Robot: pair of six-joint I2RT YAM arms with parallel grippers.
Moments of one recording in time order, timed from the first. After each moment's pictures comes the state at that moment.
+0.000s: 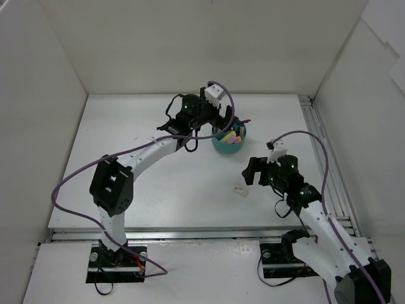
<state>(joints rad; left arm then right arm) -0.64 1.92 1.62 0.18 0.29 -0.06 0.29 0.79 0.51 -0.21 -0.11 0.24</state>
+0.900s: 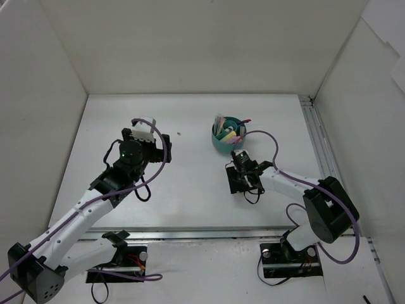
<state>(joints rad) -0.59 0.98 0.88 -0.15 -0.30 -0.14 0.57 1.48 0.74 -0.38 0.08 0.35</state>
